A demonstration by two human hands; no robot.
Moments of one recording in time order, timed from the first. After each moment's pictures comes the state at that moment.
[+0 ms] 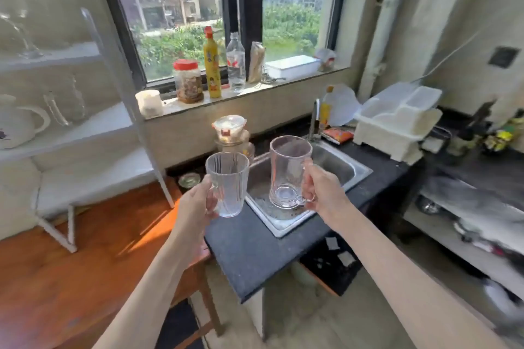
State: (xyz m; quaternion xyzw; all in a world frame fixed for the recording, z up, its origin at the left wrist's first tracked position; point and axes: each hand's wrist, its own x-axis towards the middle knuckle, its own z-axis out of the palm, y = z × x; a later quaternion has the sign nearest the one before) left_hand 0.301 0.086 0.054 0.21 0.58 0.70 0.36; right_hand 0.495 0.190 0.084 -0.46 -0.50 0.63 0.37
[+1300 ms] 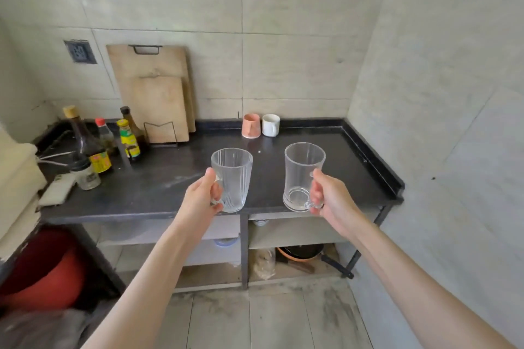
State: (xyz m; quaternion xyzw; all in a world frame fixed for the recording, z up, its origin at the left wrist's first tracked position) left_hand 1.183 0.469 0.037 0.51 0.41 0.33 0.68; right_hand 1.365 0.329 0.062 -0.68 -0.18 0.36 0.61
